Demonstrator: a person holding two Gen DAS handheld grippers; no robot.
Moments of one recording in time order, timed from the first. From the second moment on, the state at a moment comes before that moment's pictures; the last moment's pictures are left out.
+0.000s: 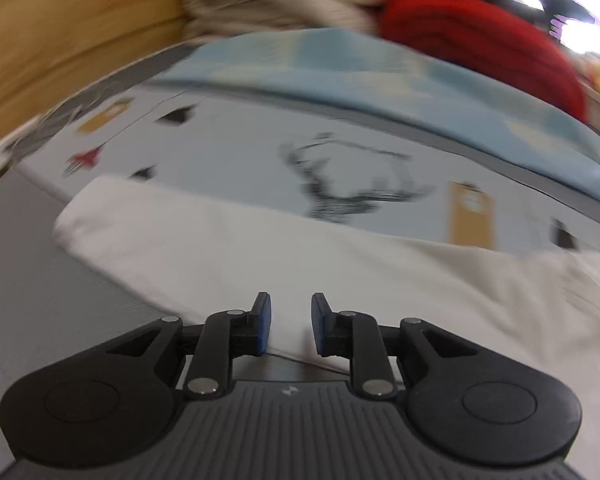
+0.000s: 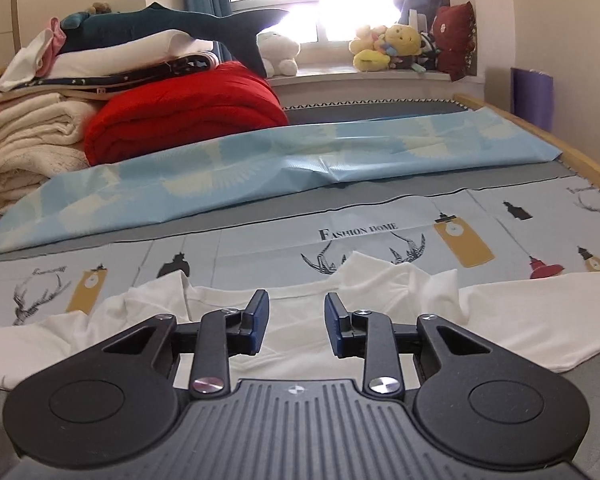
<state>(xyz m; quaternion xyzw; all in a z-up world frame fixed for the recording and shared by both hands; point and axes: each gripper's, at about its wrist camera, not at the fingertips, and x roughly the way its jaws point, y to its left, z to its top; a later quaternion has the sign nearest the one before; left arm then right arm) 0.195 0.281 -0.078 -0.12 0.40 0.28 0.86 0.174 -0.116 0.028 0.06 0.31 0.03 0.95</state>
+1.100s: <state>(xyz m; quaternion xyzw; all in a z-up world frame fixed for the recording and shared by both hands) 0.200 0.328 -0.040 -0.21 0.30 0.32 0.87 0.195 -0.141 -0.006 0.07 0.42 0.02 0.91</state>
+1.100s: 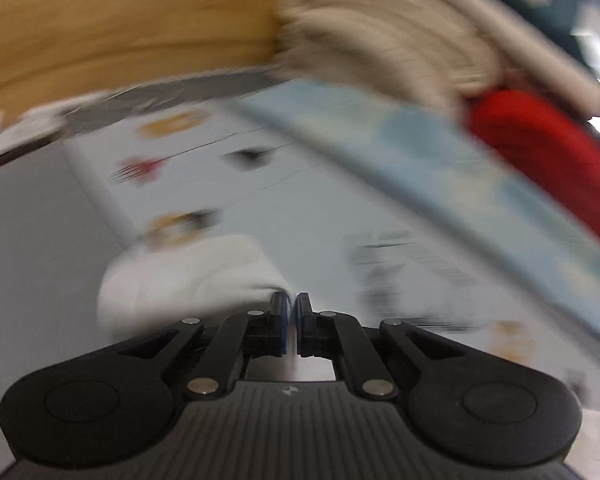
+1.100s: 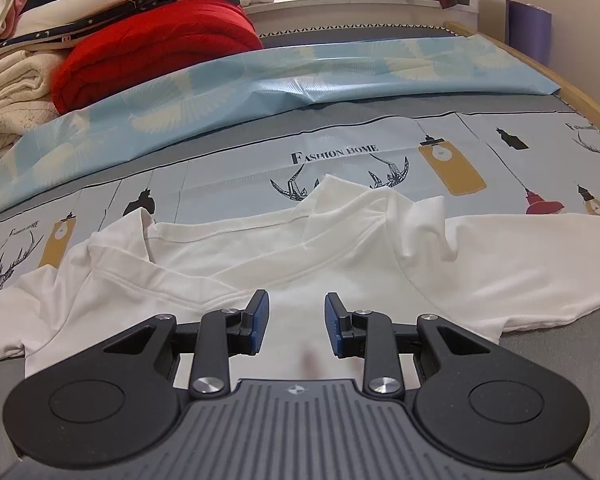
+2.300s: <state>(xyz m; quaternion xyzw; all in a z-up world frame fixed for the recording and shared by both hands) 0.227 0.125 -0.027 -0.10 0.43 0.14 0.89 0.194 -0.114 -0.017 0.16 0.43 0.08 0.89</state>
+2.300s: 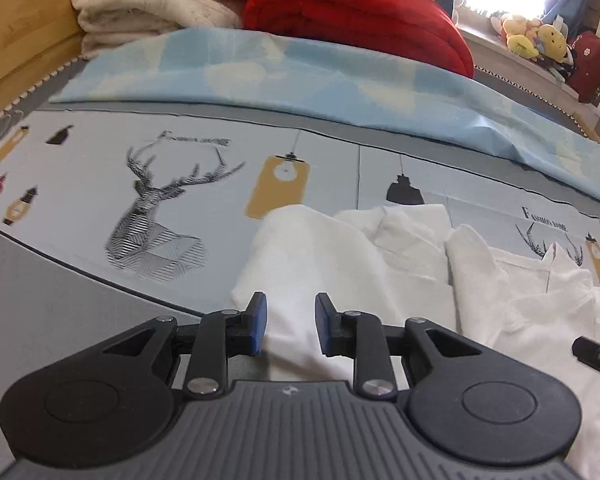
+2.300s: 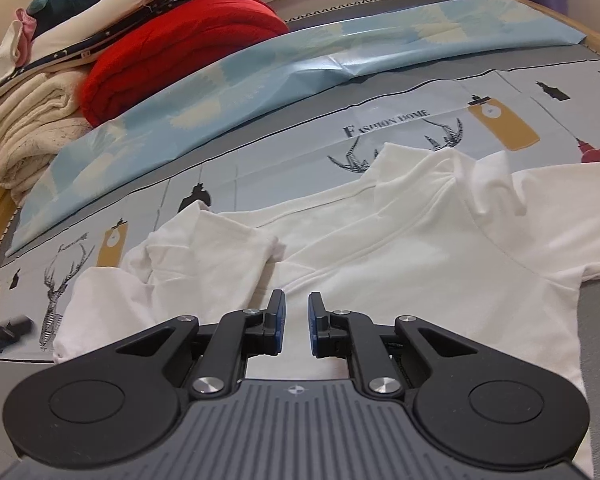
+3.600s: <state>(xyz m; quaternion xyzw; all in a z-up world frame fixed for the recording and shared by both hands) 0.236 0.136 -0.019 -0.07 0.44 0.05 0.89 0.242 -0.061 -0.092 0.23 0.45 0.11 0.86</state>
